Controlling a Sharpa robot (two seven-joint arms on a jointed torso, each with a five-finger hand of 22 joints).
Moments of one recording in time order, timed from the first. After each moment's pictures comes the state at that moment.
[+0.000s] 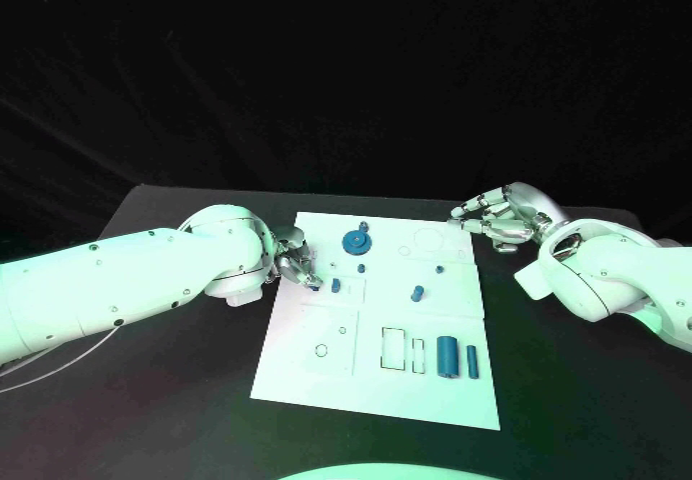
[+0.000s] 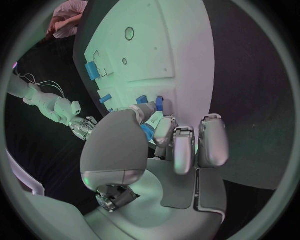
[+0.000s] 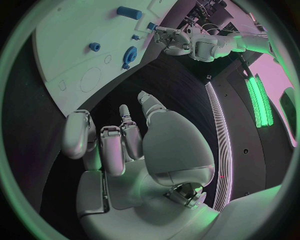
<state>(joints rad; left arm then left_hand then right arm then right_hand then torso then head) 1.28 -0.80 -0.06 1.56 -1.12 0.09 -0.61 1.25 -0.17 0.67 0.23 0.05 0.93 0.06 0.62 0.61 1.38 -0.03 1.25 1.15 1.46 -0.08 1.54 1.31 0.08 1.40 0.02 1.44 1.27 1.30 -0.95 -0.13 1.57 -0.74 -0.47 0.03 1.26 -0.06 0.11 0.08 0.33 0.97 0.15 0.15 0.21 1.40 0.07 1.41 1.31 1.46 0.00 1.49 1.31 0.08 1.35 0.10 1.22 1.31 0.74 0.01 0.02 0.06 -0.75</state>
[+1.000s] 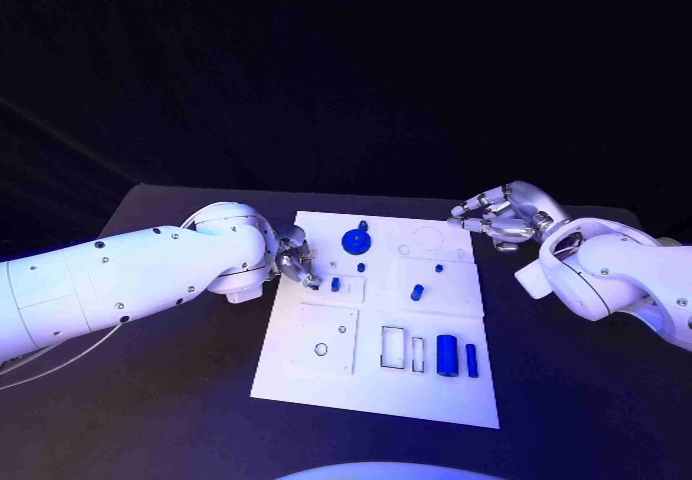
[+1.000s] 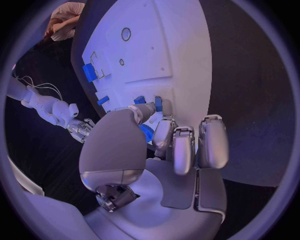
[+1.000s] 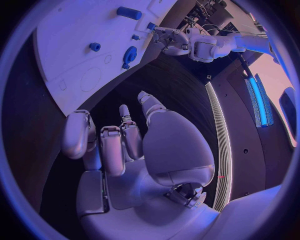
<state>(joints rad) 1.28 -0.78 -0.06 1.54 -1.14 0.11 -0.62 1.23 -0.19 0.69 0.22 0.06 0.94 0.06 0.65 0.61 1.40 -0.04 1.28 1.18 1.47 -0.09 1.54 1.31 0.08 1.41 0.02 1.46 1.30 1.30 -0.95 -0.13 1.57 -0.74 -0.47 0.03 1.26 -0.06 0.11 0.08 0.33 0.97 0.15 0.15 0.21 1.40 0.07 1.41 1.31 1.46 0.00 1.49 1.31 0.08 1.35 0.10 1.22 1.31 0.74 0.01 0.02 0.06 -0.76</state>
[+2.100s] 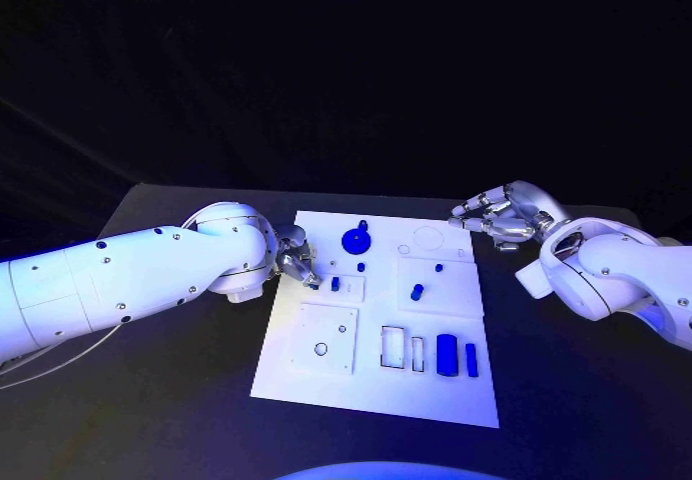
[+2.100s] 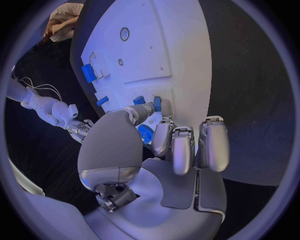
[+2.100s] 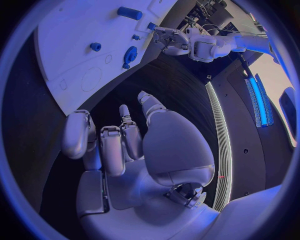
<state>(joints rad) 1.28 -0.78 -0.06 1.54 -1.15 0.11 -0.62 1.14 -0.20 0.73 0.15 0.05 0.94 0.05 0.69 0.63 1.44 -0.06 1.32 1.22 1.47 -0.10 1.54 1.31 0.07 1.43 0.02 1.47 1.31 1.30 -0.95 -0.13 1.57 -0.74 -0.47 0.03 1.26 -0.06 0.11 0.08 0.33 0.97 0.15 0.15 0.21 1.40 0.07 1.41 1.31 1.46 0.00 1.49 1.31 0.08 1.35 0.10 1.22 1.31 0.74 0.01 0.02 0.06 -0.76</state>
